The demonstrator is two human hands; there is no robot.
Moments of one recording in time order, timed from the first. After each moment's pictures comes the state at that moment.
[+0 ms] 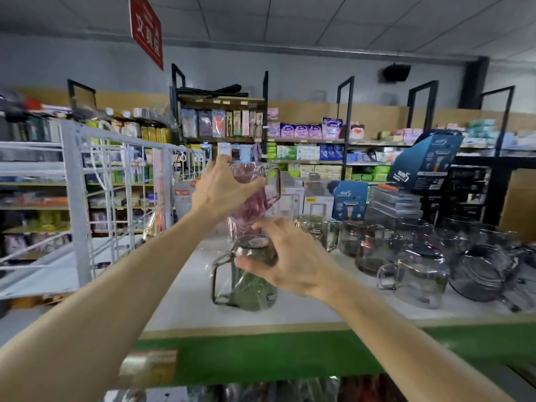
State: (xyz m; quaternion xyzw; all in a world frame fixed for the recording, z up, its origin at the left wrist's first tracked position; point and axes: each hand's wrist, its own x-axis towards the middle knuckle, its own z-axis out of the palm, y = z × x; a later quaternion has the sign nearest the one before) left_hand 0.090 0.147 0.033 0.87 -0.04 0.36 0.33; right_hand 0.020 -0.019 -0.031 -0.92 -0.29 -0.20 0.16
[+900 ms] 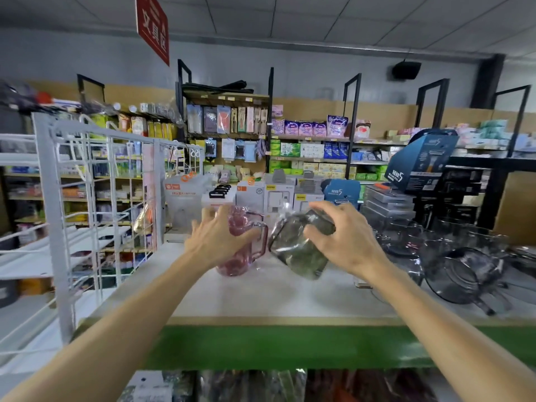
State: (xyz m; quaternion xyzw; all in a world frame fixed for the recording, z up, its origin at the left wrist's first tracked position) left_hand 0.074 0.119 -0.045 0.94 0.03 0.23 0.23; right_hand 0.033 -0.127 -0.018 -0.90 -0.18 -0.27 0.29
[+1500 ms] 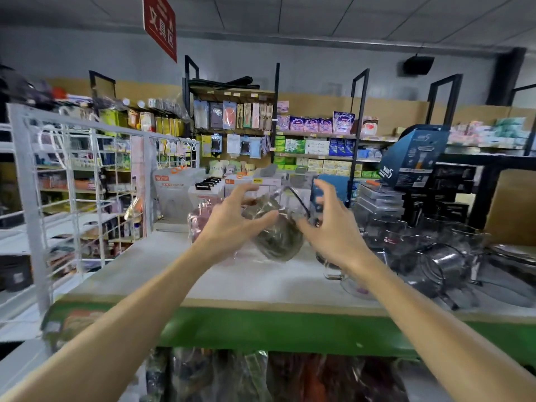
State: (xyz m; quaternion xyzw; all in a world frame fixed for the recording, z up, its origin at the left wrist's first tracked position) left_hand 0.017 0.033 -0.021 0.84 -0.13 0.25 0.46; right_hand 0.026 -0.164 -0.018 -0.88 -0.19 -0.25 0.37
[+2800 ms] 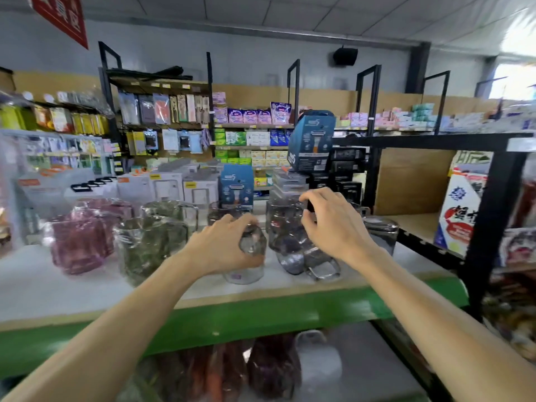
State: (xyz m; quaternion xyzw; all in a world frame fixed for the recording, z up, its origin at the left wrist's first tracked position) left_hand 0.051 -0.162 -0.048 0.97 -0.19 0.11 0.11; right_hand 0.026 -0.388 -0.028 -0.93 -0.10 -0.32 0.12
